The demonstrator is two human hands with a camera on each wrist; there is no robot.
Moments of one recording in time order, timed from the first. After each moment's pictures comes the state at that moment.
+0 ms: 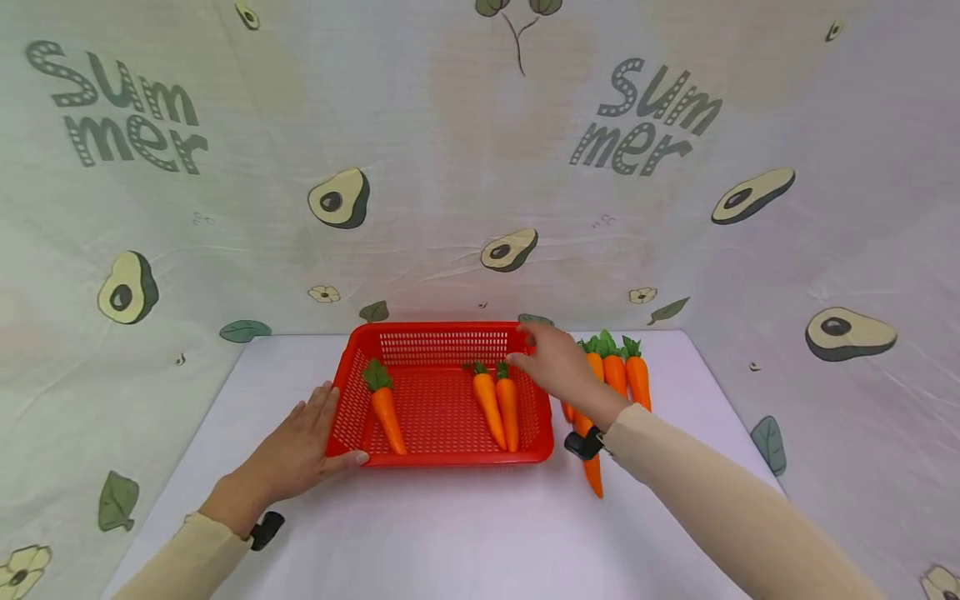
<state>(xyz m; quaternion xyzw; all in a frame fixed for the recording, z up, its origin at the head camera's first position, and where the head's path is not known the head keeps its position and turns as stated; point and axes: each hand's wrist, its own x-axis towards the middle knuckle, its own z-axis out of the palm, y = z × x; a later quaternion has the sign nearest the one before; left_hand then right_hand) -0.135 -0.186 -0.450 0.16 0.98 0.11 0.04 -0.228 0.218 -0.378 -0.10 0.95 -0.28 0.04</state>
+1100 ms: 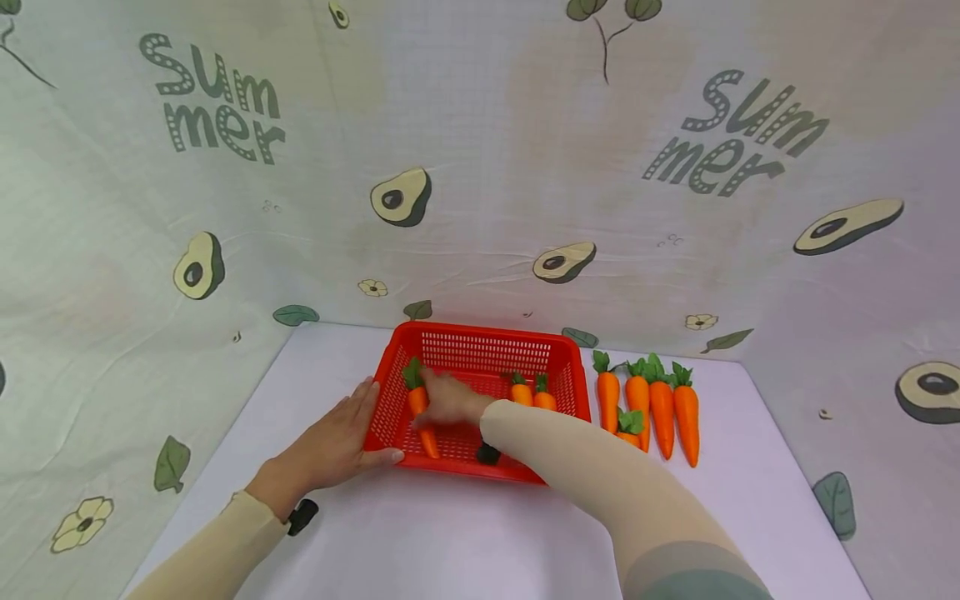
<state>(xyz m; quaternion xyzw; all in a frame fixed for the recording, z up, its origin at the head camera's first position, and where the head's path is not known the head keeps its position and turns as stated) -0.137 -0.188 -0.451 0.14 0.98 0.12 0.07 -0.264 0.019 -0.478 -0.29 0.89 -0.26 0.23</state>
